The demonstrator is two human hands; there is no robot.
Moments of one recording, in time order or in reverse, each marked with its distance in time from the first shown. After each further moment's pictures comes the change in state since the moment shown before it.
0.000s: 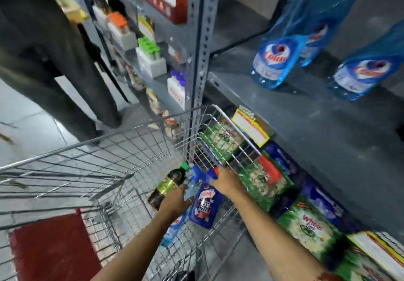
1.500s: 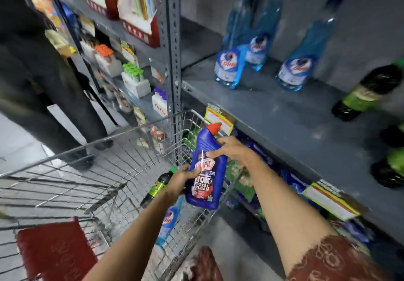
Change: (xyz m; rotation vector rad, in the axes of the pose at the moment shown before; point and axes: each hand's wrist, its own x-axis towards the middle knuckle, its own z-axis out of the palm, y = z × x) left_hand -0.059 0.085 -0.033 -1.019 -0.125 0.060; right_hand -0.076 0.013 -0.115 0.623 -0.078 -0.205
